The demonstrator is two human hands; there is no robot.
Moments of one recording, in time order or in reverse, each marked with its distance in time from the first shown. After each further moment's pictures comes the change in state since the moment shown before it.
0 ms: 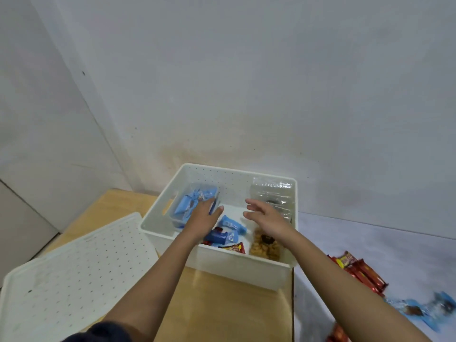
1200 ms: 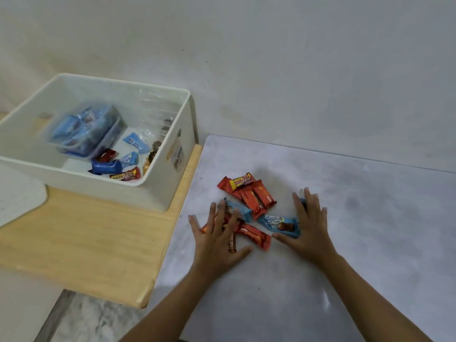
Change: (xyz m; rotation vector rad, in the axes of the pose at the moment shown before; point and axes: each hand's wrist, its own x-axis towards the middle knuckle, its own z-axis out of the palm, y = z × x) left_hand -0.164 0.077 0.352 0.656 -0.003 0.354; right_hand -0.163 0.313 -0.266 -0.829 0.182 -0.061
